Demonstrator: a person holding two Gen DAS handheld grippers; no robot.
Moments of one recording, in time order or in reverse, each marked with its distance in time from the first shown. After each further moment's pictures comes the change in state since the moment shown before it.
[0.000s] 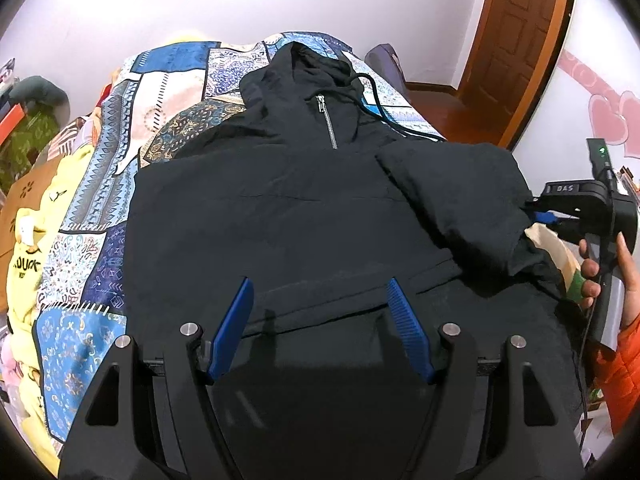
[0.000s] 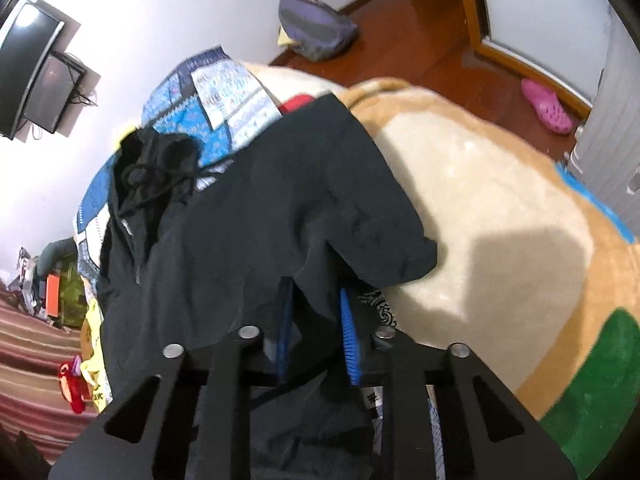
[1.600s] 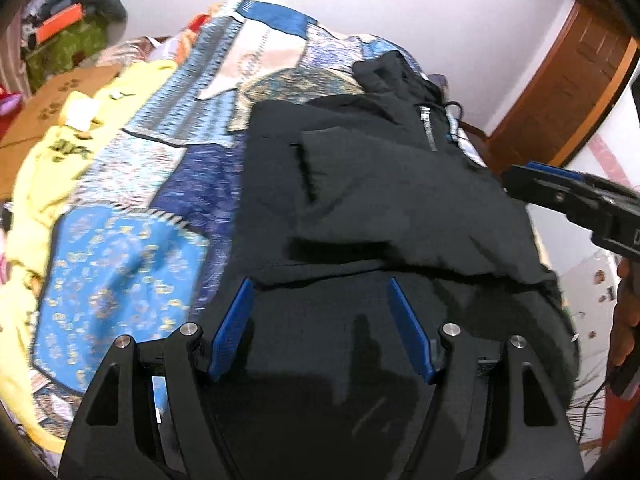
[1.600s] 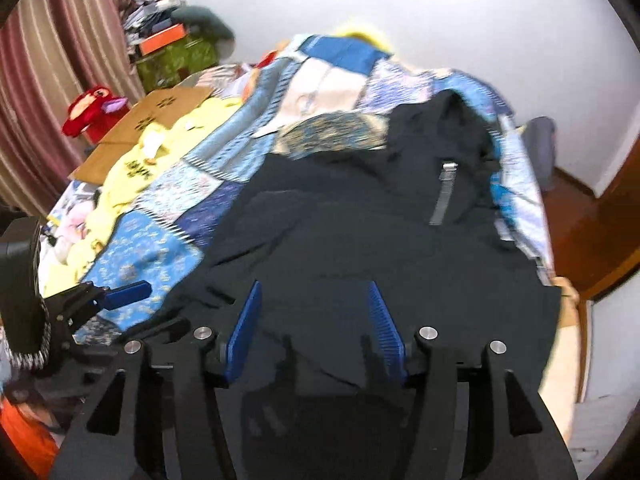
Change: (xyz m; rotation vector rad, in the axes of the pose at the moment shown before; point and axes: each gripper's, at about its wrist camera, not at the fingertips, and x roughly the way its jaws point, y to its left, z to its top) left arm -0.040 0.129 -0.064 -0.305 0.005 -0.056; right arm -0.023 0.266 -0.159 -1.026 0.039 0.030
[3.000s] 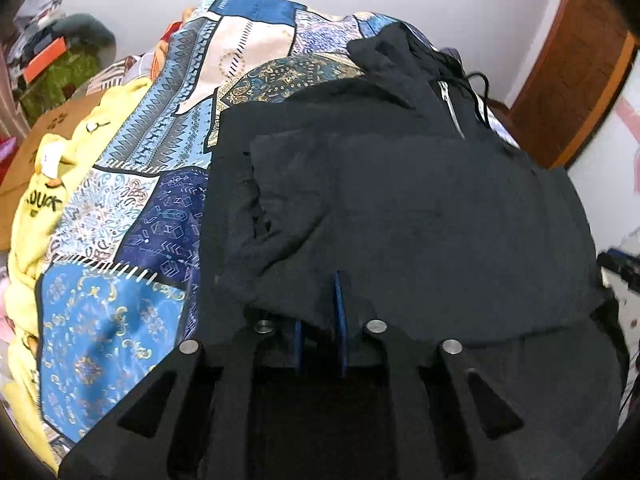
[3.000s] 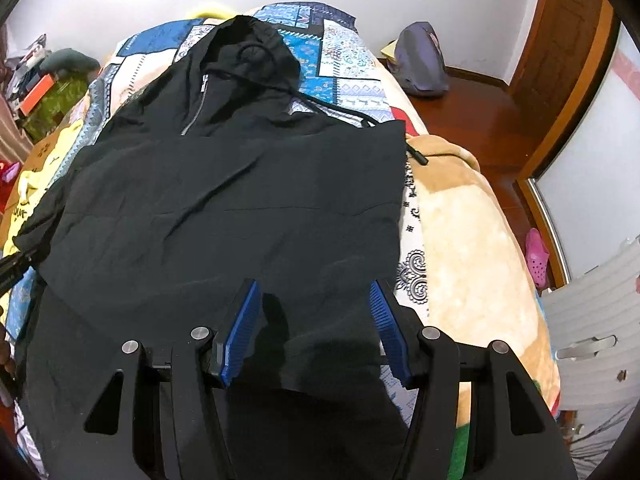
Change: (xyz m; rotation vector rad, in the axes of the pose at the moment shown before) left arm 0.077 -0.027 0.033 0.134 0.033 0.153; right arm 0.016 -0.173 -0.102 0.360 0.099 -0.197
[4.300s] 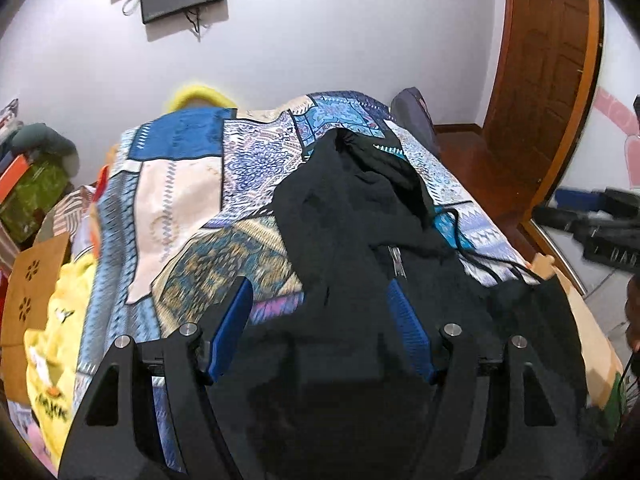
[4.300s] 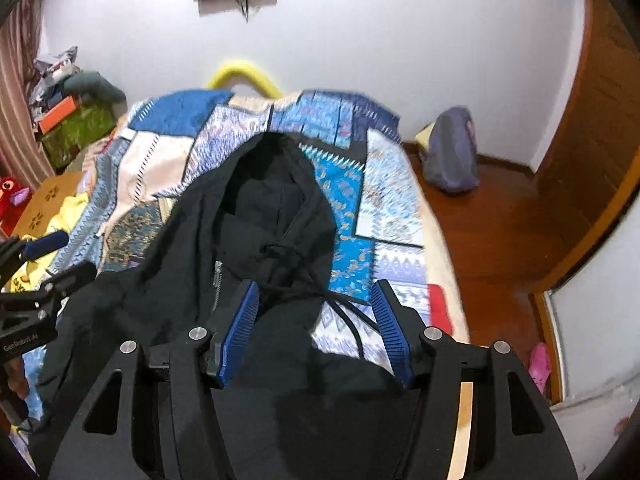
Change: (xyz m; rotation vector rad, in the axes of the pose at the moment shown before) left arm 0.030 -0.082 0.197 0.194 -0.195 -0.016; right arm 0.032 0.036 0.190 -0.126 -0.191 0.047
